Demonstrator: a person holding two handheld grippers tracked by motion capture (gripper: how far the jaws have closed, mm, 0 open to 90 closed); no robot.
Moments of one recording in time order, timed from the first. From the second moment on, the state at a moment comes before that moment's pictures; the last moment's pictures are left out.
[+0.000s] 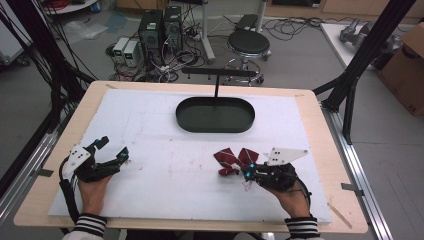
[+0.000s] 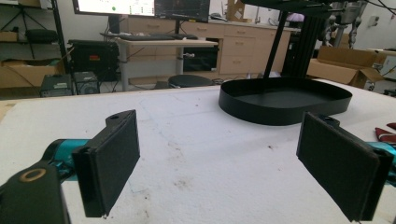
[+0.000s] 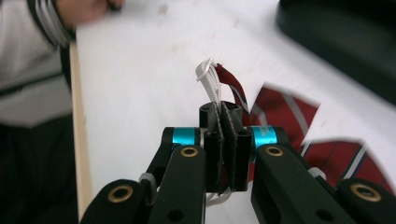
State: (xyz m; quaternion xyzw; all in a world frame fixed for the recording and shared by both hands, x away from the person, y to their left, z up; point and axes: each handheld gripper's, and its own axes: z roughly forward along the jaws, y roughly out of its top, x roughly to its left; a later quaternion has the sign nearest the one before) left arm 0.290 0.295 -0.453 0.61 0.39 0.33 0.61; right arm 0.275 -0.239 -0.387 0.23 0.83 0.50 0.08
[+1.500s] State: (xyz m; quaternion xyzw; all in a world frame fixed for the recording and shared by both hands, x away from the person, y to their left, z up) left arm 0.290 0.294 -0.453 0.61 0.39 0.34 0.61; right arm 0.365 -0.216 -0.301 0.34 0.67 0.61 0.26
